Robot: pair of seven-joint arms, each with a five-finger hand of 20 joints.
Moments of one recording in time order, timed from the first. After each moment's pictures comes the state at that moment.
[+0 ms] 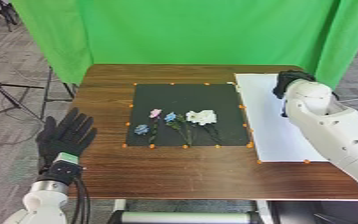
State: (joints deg) left arm 126.4 -51.7 -89.9 -120.4 6.8 13.7 25.4; right arm -53.3 -48.6 49.8 -76.3 -125.6 -21.6 34.9
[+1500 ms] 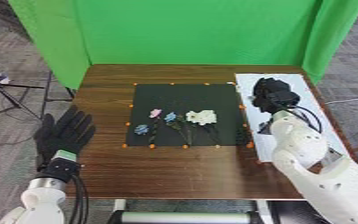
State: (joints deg) left arm 125.5 -52.4 -91.1 -119.7 7.4 13.2 23.4; right arm -80.4 -47.6 60.5 -107.1 -135.6 -1.1 34.2
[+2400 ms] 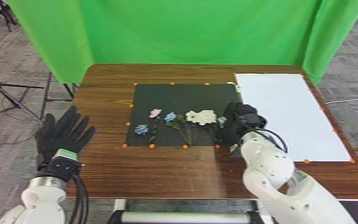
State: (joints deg) left arm 125.0 -52.6 -91.1 -119.7 7.6 15.0 22.8; right arm -85.8 -57.4 57.8 -108.1 -137.1 -4.7 35.7
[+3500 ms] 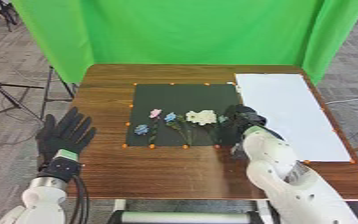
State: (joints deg) left arm 125.1 -52.5 -91.0 -119.7 7.1 14.8 22.4; right arm -83.5 -58.7 60.2 -107.1 -130.1 -14.2 36.6
